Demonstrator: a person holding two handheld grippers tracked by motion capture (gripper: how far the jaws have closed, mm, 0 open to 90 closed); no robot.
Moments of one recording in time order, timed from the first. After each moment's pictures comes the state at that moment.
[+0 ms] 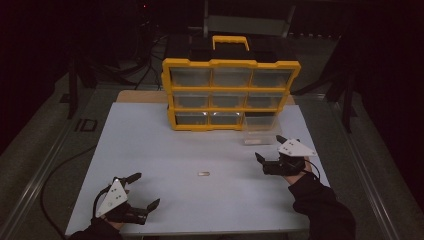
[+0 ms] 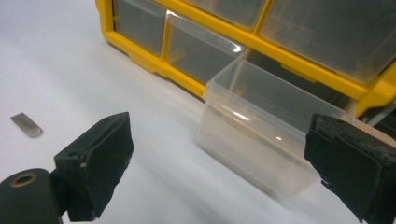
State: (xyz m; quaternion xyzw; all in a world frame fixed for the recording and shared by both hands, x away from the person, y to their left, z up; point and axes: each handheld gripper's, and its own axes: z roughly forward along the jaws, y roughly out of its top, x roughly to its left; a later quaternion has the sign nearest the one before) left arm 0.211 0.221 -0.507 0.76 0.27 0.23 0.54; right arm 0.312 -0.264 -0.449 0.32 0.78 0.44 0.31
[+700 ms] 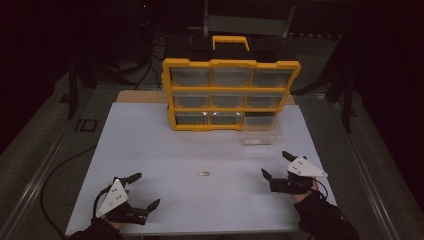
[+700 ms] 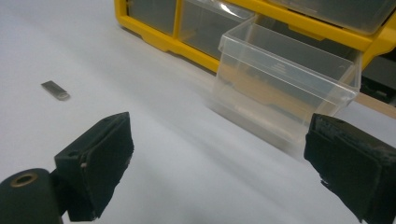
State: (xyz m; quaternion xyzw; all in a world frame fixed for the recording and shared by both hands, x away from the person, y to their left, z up) left arm 0.211 0.220 -0.507 0.76 0.27 0.23 0.54; right arm 0.272 -0.285 -0.474 0.33 0.77 0.46 0.31
